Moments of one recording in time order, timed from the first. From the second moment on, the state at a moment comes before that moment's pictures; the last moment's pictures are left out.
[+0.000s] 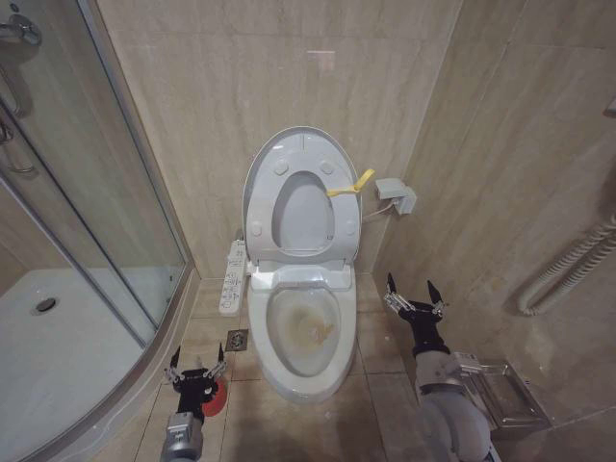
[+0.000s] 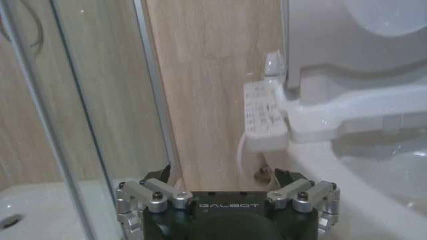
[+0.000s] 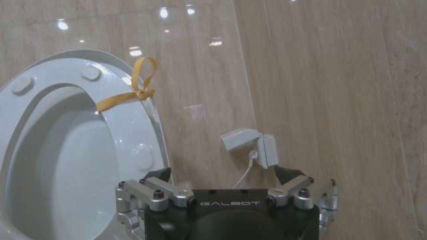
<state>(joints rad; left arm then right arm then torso) 1.48 -1.35 -0.42 -1.71 -0.05 -0.20 -0.32 -1.41 1.43 0.56 2.07 0.32 0.08 0.16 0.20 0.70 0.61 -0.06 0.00</state>
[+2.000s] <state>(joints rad) 1.25 -1.34 -0.48 -1.16 -0.05 -0.55 -0.05 -1.41 1.43 0.56 2.07 0.32 0.08 0.16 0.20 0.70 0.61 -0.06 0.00</state>
